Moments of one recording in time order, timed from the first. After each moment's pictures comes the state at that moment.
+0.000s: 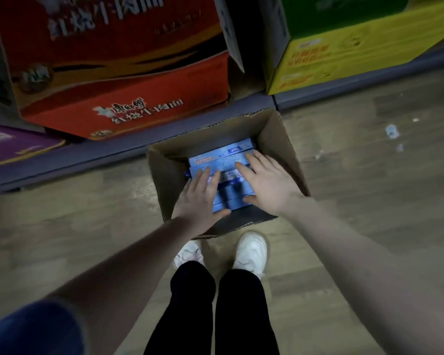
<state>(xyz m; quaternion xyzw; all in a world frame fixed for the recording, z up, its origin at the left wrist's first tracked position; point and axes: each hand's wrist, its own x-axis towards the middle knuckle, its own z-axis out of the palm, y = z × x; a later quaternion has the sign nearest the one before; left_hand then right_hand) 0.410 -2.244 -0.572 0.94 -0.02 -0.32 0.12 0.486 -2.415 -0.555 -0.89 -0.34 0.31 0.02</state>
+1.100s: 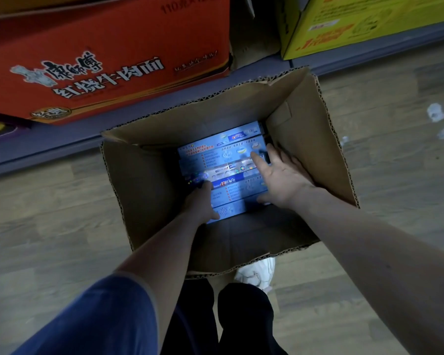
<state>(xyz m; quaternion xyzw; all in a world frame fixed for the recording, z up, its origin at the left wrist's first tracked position) 0.415 -2.245 -0.725 0.84 0.15 -0.47 0.22 0.503 -2.412 -0.648 -0.86 -0.20 0.47 0.00</state>
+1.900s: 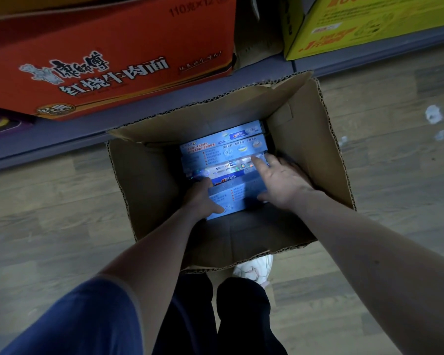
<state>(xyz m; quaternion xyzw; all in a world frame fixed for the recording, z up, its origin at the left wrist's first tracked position) 0.419 -2.245 -0.708 0.79 0.25 -0.44 0.34 0.500 -2.411 -0.647 -0.86 -0.19 0.48 0.02</state>
